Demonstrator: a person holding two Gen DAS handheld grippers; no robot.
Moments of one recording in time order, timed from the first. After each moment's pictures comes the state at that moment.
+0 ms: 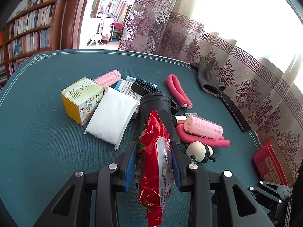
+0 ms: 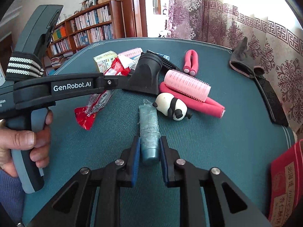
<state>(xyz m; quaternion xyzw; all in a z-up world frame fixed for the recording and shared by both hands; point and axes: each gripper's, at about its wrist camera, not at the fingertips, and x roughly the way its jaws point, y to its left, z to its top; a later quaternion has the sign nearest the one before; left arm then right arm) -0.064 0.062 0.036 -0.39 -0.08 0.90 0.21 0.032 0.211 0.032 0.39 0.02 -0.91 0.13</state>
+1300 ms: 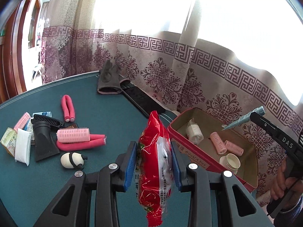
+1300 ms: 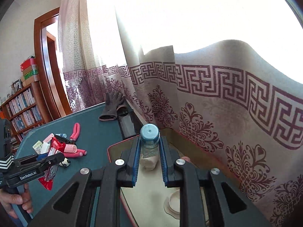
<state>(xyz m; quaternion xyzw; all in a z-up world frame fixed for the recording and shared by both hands) 0.054 0.226 0.103 -0.33 0.03 0.85 0.41 0.199 0.425 0.135 0.20 -0.11 -0.95 -0.19</state>
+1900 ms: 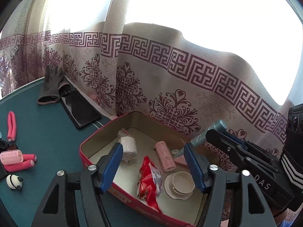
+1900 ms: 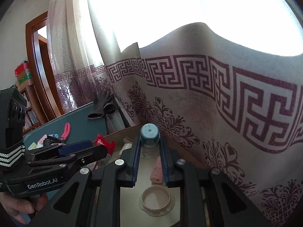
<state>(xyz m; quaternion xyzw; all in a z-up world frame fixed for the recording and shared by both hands) 0.087 0.341 0.115 -0.34 0.04 0.80 0.50 0.218 0.465 0.127 0.22 -0.16 -0.94 -0.19</state>
